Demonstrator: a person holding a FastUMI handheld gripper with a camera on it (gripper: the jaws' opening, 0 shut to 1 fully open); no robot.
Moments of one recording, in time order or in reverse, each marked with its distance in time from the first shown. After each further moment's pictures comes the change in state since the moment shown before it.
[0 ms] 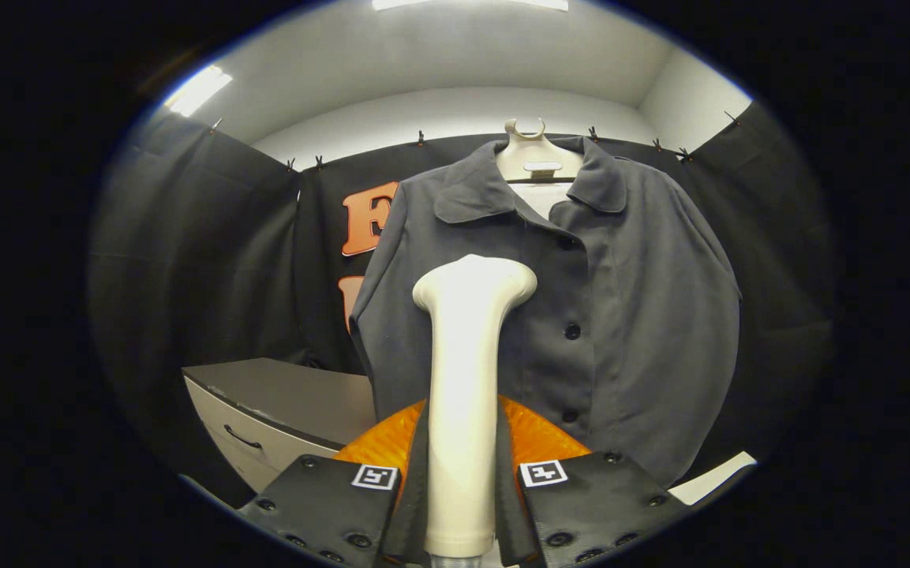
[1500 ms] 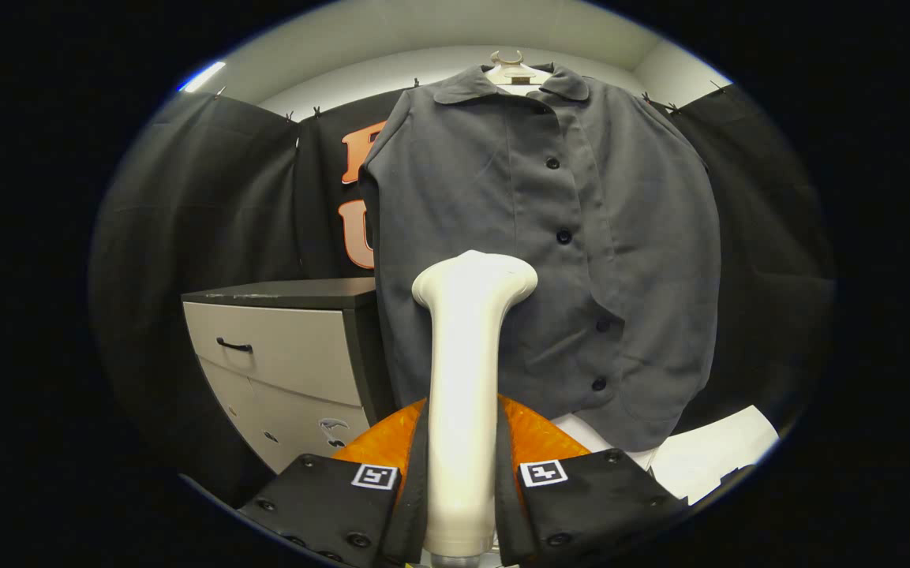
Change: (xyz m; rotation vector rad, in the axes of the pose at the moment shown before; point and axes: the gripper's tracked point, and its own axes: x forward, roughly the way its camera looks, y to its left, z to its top) arm -0.074 0.004 -0.177 0.027 0.232 -0.014
